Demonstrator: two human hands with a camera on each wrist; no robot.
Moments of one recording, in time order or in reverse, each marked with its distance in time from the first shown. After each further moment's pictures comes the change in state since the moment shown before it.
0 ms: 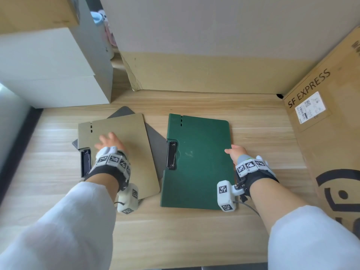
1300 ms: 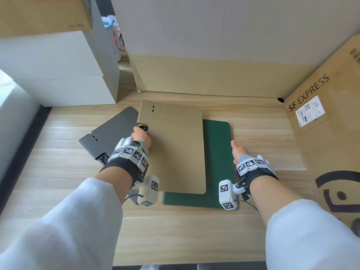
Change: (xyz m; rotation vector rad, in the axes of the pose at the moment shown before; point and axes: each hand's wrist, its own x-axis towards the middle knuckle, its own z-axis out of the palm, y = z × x) left_hand -0.038 0.054 -0.011 -0.419 -0.148 -0.013; right_hand 0.011 0.001 0.000 -0.019 -0.001 0.053
